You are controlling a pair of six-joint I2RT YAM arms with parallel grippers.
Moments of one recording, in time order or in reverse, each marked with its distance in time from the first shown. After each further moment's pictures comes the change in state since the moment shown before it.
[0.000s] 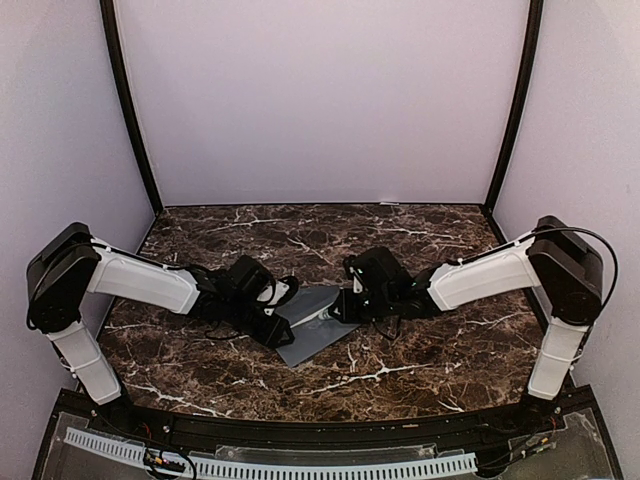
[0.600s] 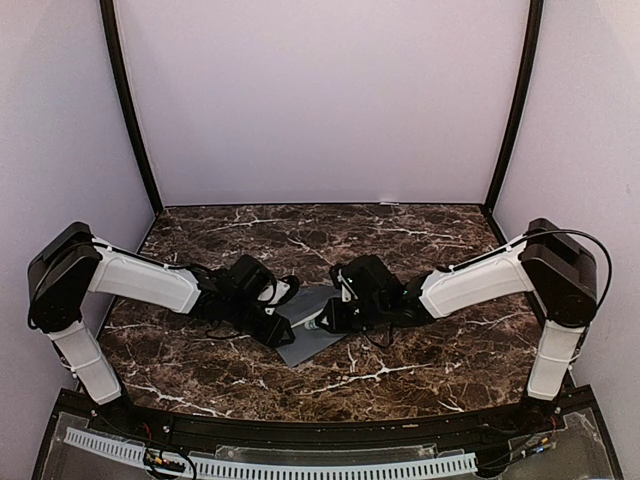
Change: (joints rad) left arm 0.000 0.006 0.008 -0.002 0.003 0.000; right arm 0.059 0.026 0.011 0.029 -0.055 0.027
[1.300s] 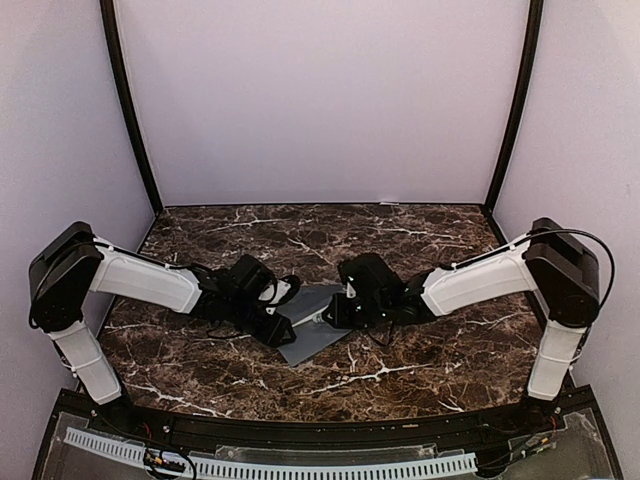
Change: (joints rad) left arm 0.000 0.007 0.004 0.007 -0.002 0.000; right arm -0.005 -0.005 0.015 -0.042 0.113 0.045
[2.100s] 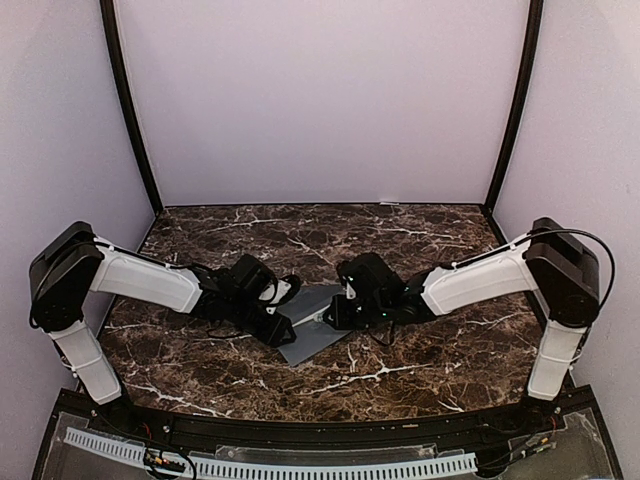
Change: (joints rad) left arm 0.000 0.003 0.005 -0.002 -0.002 0.000; right arm -0.007 -0.008 -0.003 -0.024 -0.021 -0.035
